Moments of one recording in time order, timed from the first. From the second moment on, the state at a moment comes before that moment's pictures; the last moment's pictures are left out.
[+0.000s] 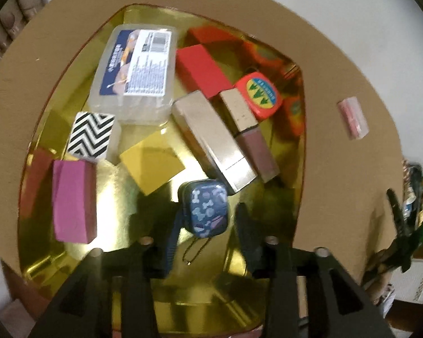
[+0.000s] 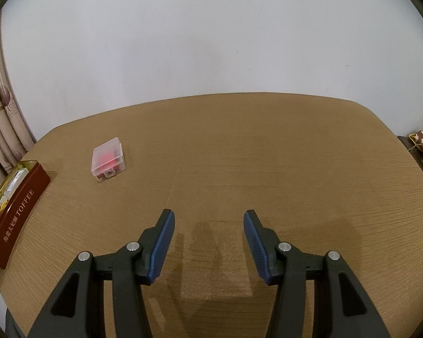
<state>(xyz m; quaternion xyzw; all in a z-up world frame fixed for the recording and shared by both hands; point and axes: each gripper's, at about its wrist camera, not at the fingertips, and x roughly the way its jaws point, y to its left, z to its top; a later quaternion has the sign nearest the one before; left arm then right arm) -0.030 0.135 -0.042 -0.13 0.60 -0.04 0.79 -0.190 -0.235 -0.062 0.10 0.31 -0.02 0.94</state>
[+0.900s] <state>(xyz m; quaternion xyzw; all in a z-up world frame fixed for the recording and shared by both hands) -0.254 0.120 -0.014 0.01 0.38 0.11 0.92 -0.078 -0.130 -0.014 -0.01 0.41 0.16 0.90</state>
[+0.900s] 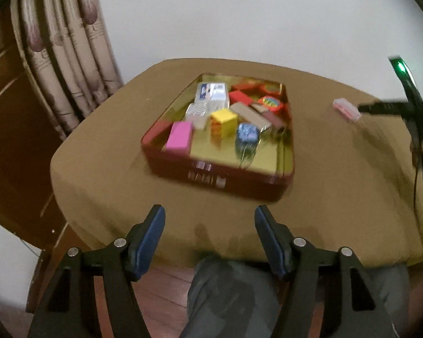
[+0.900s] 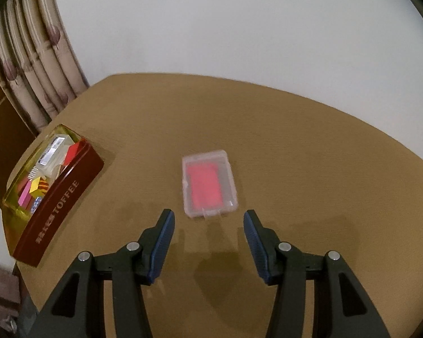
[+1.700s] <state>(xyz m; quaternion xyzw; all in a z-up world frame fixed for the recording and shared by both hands) -0.249 0.136 -0.071 -0.04 0.44 0.12 0.89 -0.007 -0.116 -0.038 -0.03 0.50 0.14 0.85</state>
